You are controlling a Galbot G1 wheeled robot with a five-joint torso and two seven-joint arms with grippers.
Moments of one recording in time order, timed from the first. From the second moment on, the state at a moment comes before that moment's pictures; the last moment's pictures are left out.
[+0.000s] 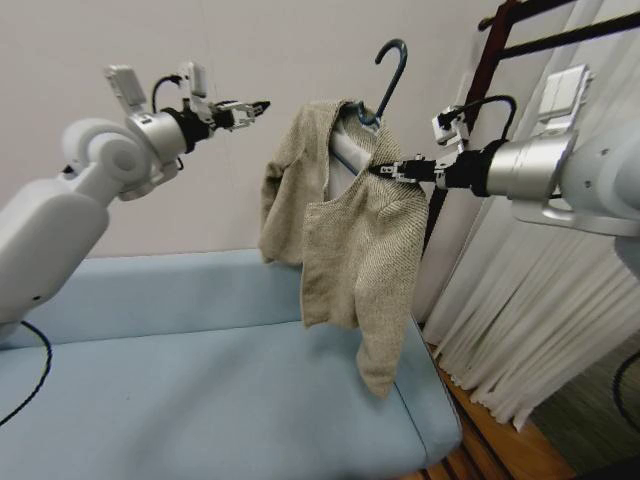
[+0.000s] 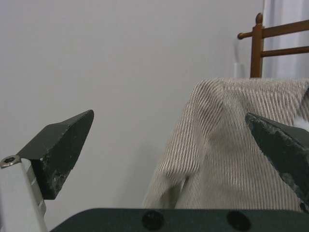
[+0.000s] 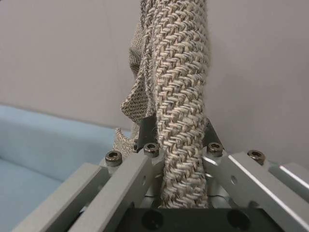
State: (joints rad) left arm -0.26 -0.57 0.12 -1.73 -1.43 0.41 -0.01; right arm 0.39 0.48 -0.16 2.03 2.05 -0.73 0.62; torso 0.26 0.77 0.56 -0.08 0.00
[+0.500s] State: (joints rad) left arm 0.32 -0.29 -0.35 -1.97 -1.37 0.35 -0.01; right arm 0.31 0.40 -0.24 1.90 1.64 -0.73 0.44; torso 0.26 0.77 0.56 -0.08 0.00
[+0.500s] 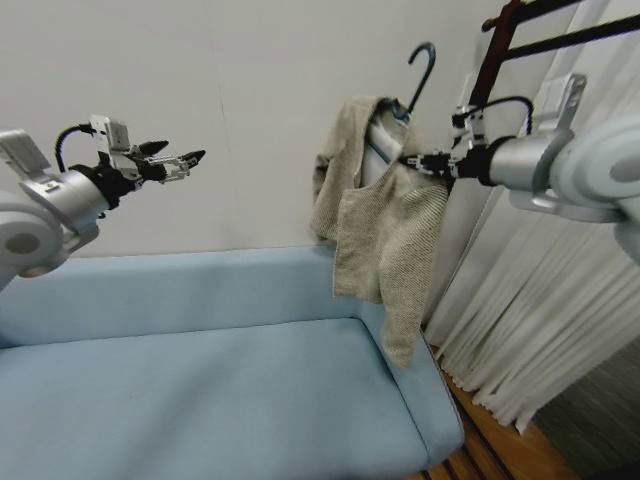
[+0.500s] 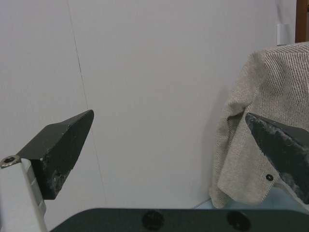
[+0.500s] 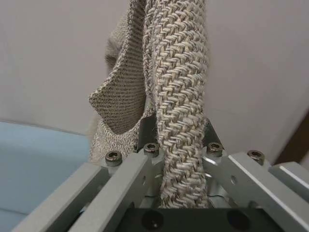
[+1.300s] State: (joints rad) left arm 1.03 -0.60 -0.78 -2.09 -1.03 0.33 -0.12; right arm 0.12 0.31 -0.18 1.80 1.43 -0.73 0.50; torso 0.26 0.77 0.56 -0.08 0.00
